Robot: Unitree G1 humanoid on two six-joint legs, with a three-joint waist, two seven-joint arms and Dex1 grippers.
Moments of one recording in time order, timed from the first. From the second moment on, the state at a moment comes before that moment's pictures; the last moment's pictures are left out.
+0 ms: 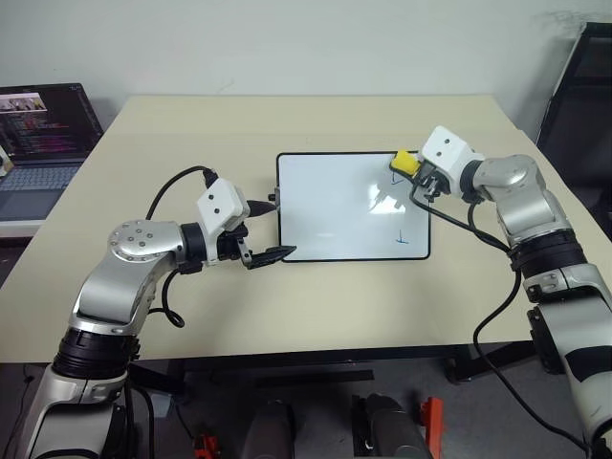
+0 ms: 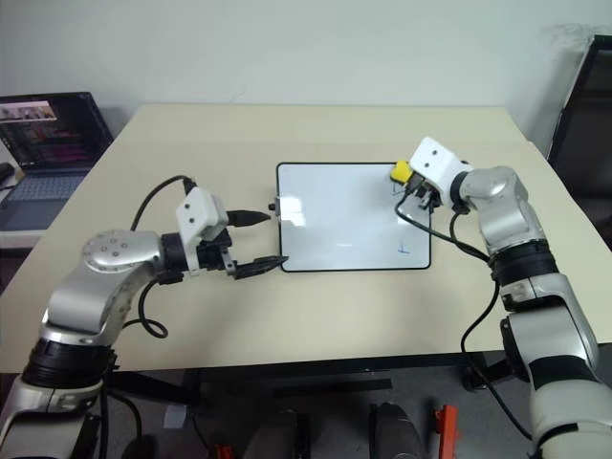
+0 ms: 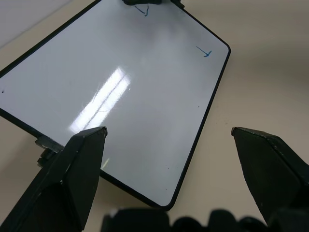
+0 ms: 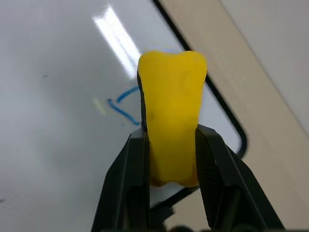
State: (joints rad) left arm -0.48 0.74 -0.03 -0.15 -0.33 0.43 -0.97; right arm -1.00 -0.58 0.24 0.55 -0.20 0.23 0.82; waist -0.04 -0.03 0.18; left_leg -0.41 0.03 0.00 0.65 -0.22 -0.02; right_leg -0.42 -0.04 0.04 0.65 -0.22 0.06
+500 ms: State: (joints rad) left arm -0.47 0.74 -0.03 -0.15 -0.33 0.43 -0.97; right arm -0.88 -0.59 0.30 0.38 -0.21 0.31 0.95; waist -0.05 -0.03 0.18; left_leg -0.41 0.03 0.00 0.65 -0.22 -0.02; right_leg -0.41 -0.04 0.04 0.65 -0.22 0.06
